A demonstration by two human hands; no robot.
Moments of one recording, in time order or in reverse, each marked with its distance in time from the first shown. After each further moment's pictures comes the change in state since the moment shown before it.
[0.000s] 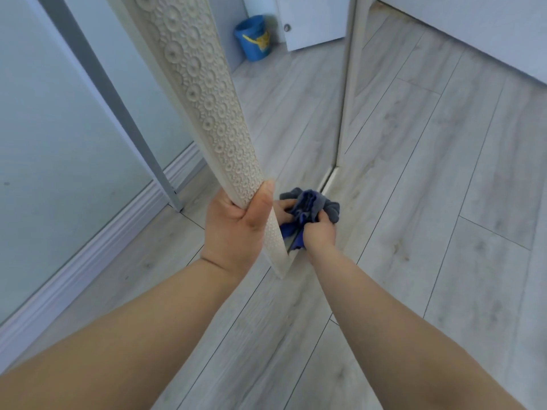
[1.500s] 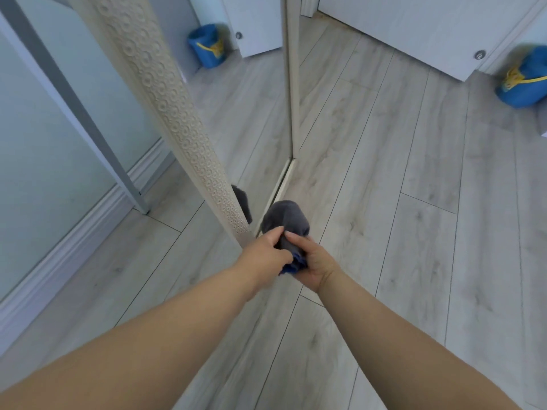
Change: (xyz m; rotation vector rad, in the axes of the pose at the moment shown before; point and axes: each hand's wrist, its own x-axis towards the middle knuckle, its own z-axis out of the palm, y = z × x) left_hand -0.064 -0.021 0.050 0.375 -0.557 -0.642; right_hand -0.064 0.046 -0.092 0.656 -0.548 0.219
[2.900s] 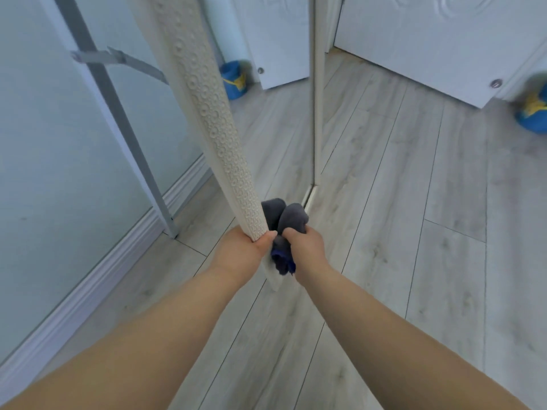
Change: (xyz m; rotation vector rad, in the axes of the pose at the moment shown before) left_hand -0.015 0.020 -0.084 0.066 0.364 0.106; right_hand 0.022 -0.016 0.106 -0.557 0.427 -0.205
